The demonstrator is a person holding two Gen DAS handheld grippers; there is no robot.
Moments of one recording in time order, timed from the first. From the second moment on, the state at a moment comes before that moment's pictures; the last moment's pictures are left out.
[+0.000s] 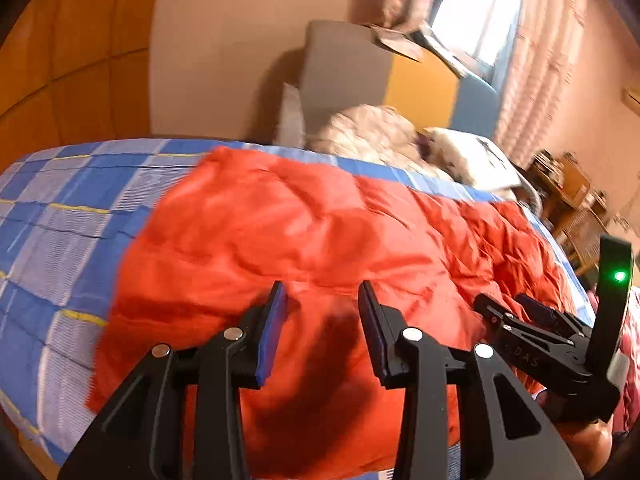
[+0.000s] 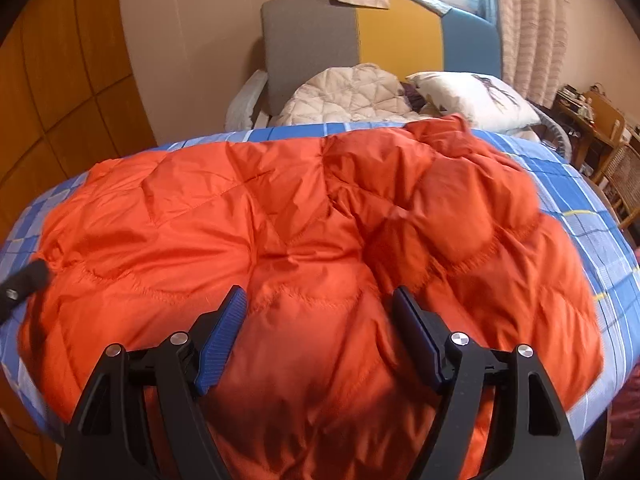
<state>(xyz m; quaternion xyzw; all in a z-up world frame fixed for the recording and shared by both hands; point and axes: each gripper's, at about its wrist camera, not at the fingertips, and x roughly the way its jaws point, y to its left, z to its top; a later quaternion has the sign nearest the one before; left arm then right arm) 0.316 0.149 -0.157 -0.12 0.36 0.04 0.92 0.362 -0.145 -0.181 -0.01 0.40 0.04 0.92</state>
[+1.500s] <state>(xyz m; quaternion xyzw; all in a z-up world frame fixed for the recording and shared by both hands) 0.357 0.126 -0.190 -0.08 0.37 -0.16 0.91 0.315 -0.308 -0.251 0.48 0.40 -0.01 0.78</state>
